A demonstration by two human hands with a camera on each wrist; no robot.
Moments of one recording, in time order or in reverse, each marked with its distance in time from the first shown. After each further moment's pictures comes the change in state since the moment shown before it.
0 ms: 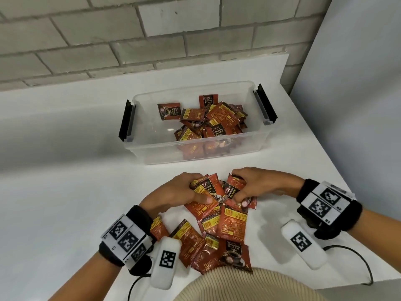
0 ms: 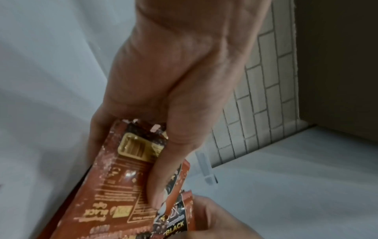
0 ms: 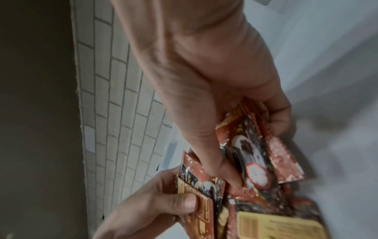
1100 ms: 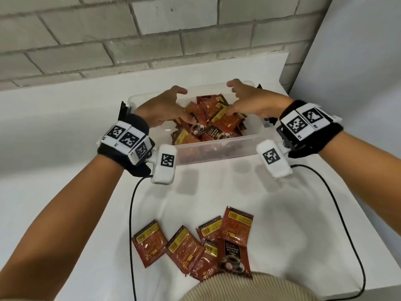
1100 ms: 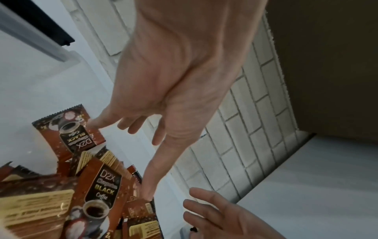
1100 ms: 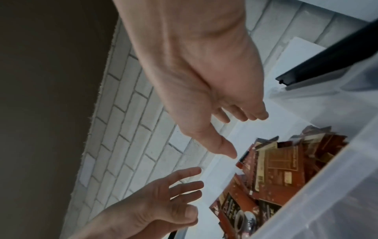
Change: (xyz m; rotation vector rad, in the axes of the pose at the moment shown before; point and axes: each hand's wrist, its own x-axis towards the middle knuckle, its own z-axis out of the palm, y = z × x) left_hand 0.062 0.100 -0.122 0.126 0.378 0.075; right_hand 0.042 -0.066 -0.131 -0.058 0.469 -0.035
